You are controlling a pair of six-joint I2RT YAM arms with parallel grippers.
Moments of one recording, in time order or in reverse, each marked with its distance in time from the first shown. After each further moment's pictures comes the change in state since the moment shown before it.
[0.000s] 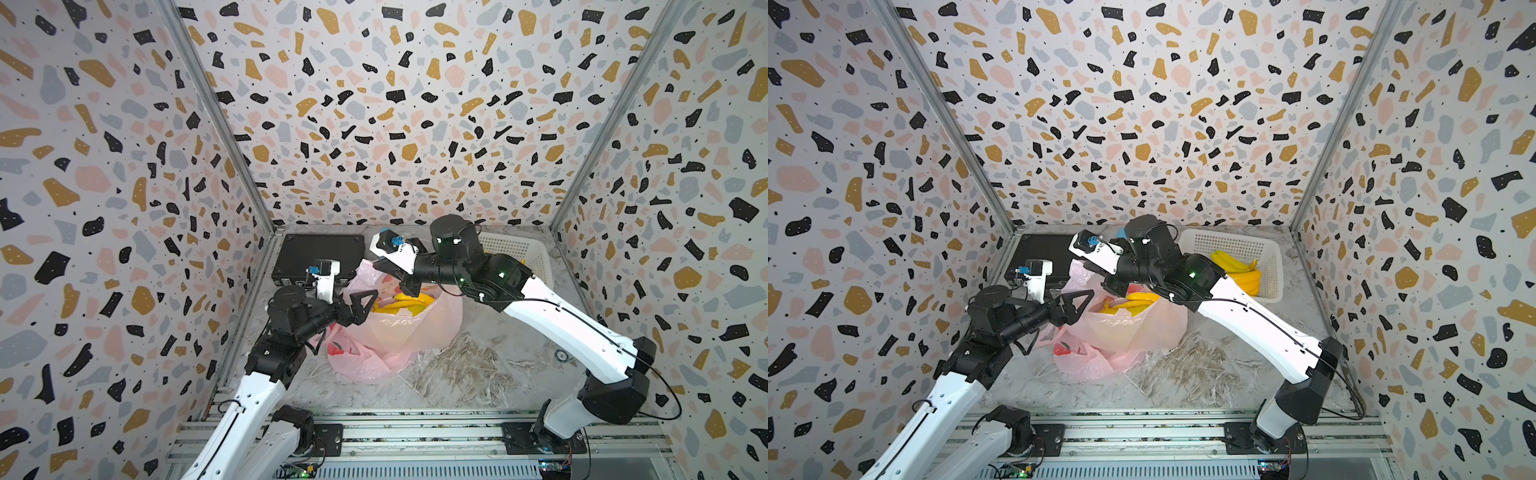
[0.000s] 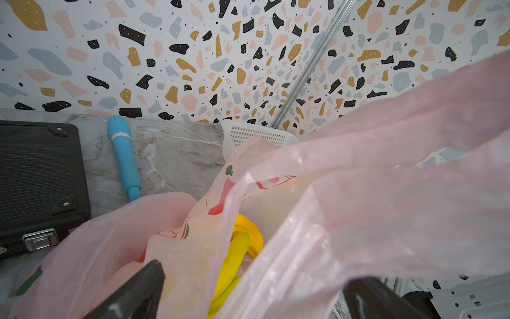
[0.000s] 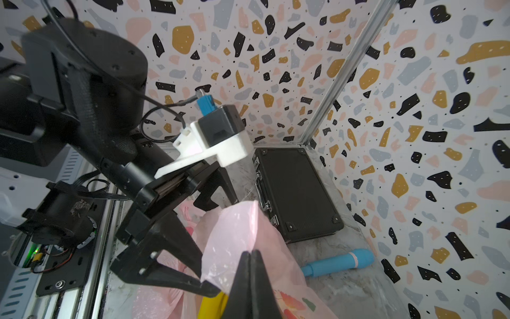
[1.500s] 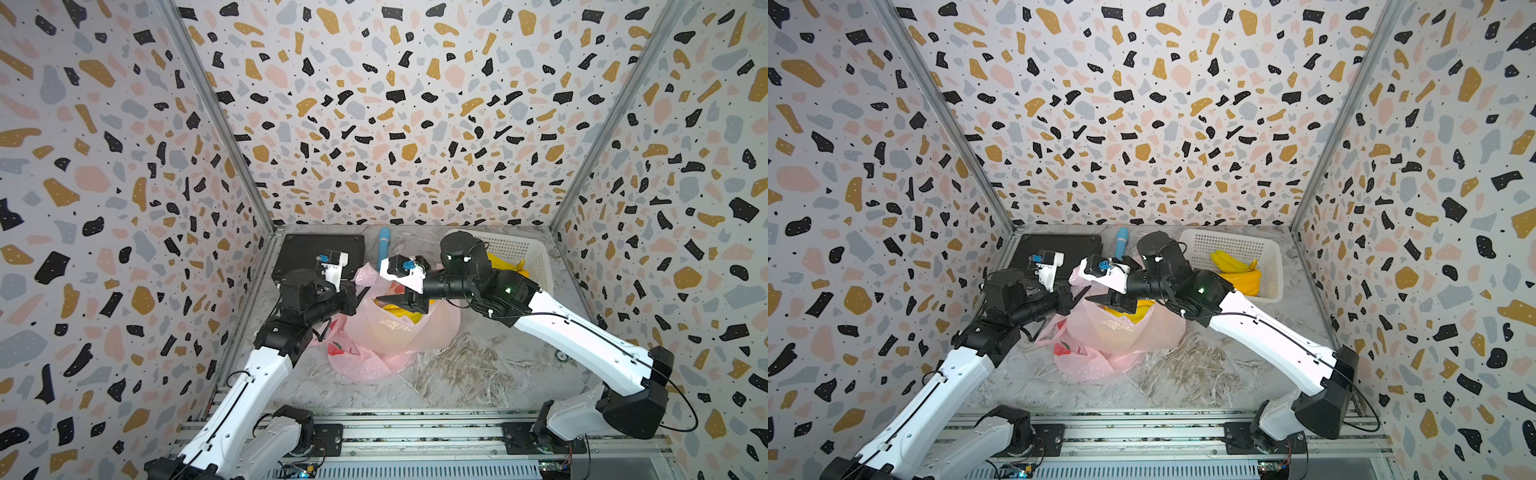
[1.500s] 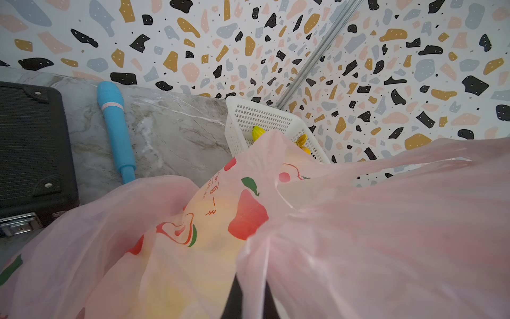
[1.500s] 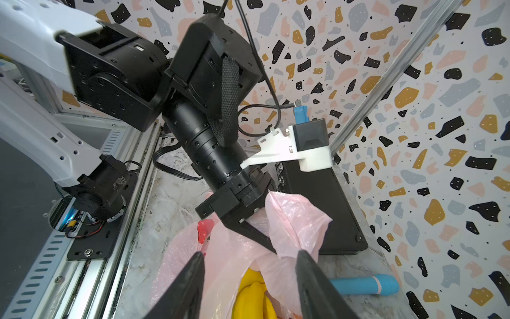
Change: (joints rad) left arm 0.000 0.198 0.122 -0.081 0.031 -0.011; right arm 0.003 -0.084 -0.237 0.132 -0.140 -0.108
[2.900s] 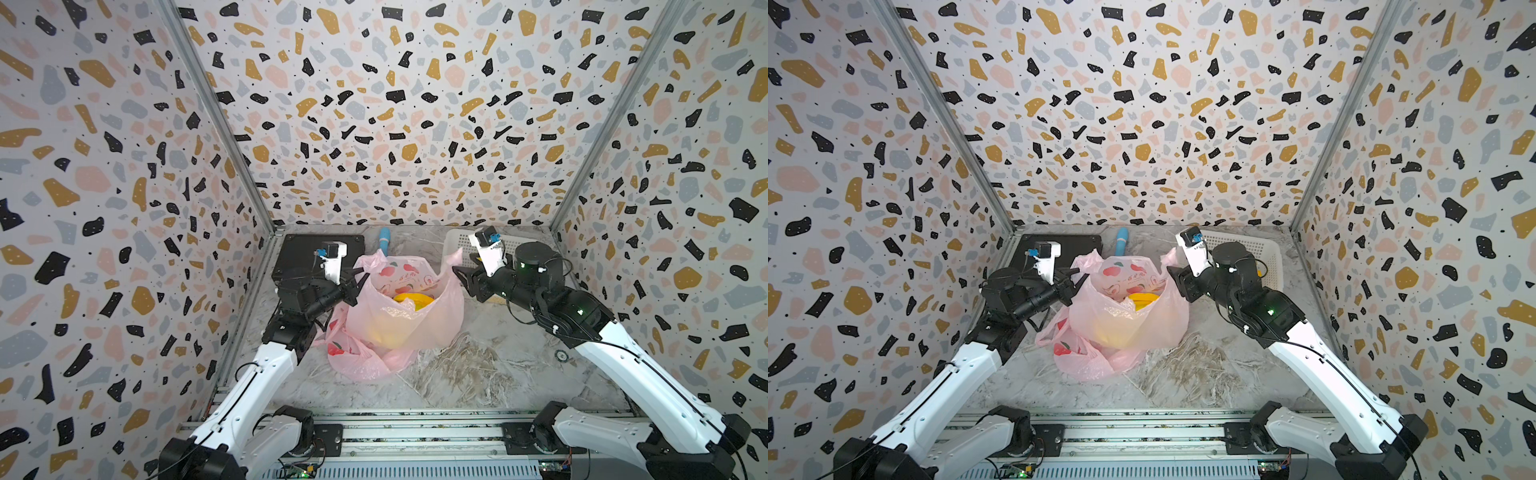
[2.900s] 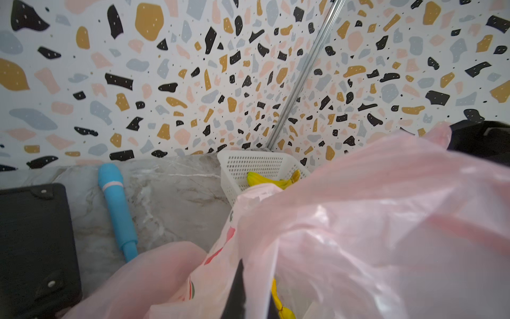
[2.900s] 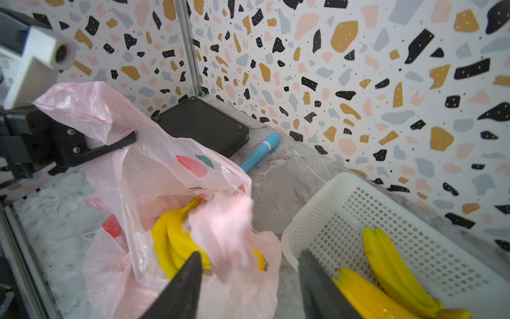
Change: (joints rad) left arm 0.013 0.049 -0.079 0.350 0.020 0.040; right arm -0.270 -0.396 -0.296 -0.104 0.398 0.421
